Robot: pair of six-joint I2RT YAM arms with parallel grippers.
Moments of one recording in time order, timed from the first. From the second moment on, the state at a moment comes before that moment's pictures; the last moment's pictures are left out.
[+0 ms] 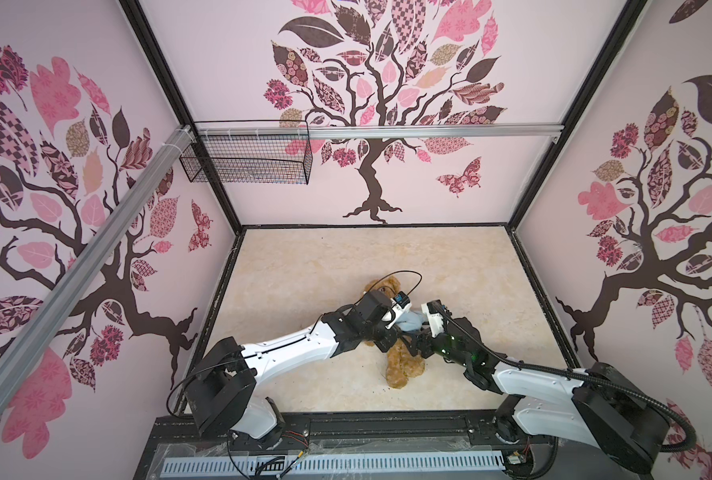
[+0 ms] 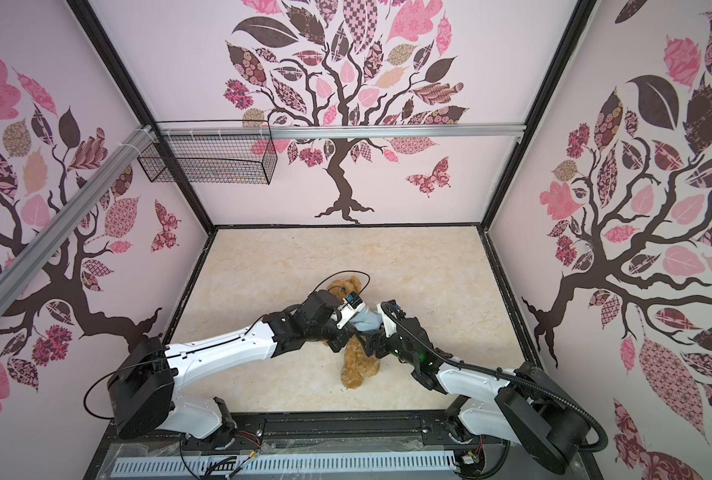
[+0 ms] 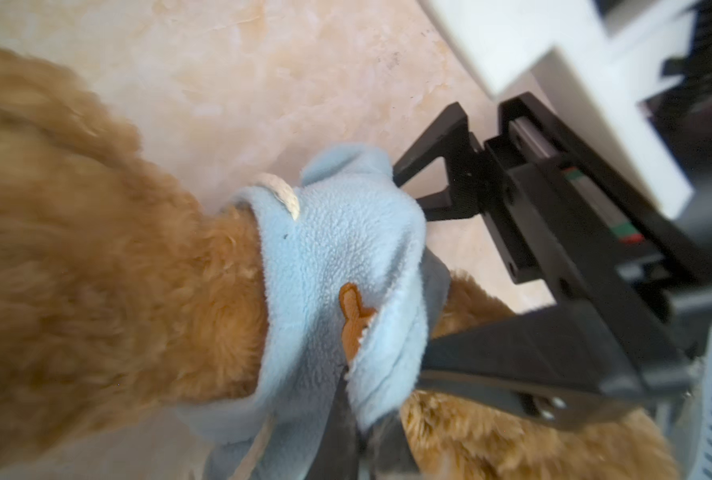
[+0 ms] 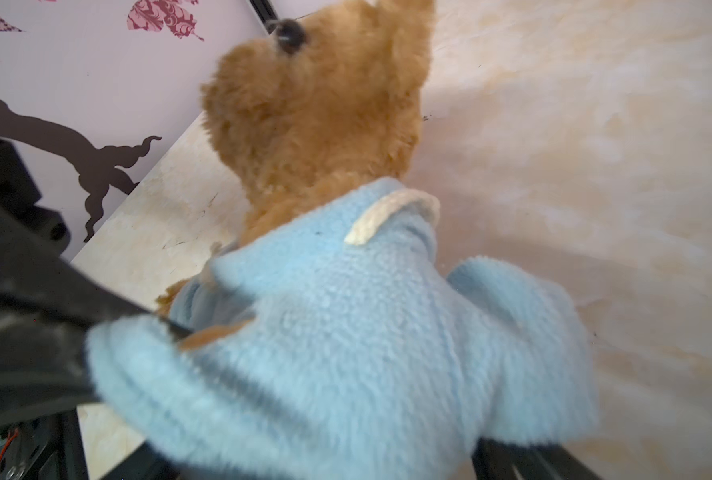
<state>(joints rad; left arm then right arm) -0.93 1.47 0.95 -0.26 0.17 -0.08 0.68 1.18 0.23 0.57 -0.10 0.42</state>
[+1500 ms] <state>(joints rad) -0.93 1.45 0.88 -0.10 0.46 0.08 0.56 0.84 0.11 0.57 -0.02 0.80</state>
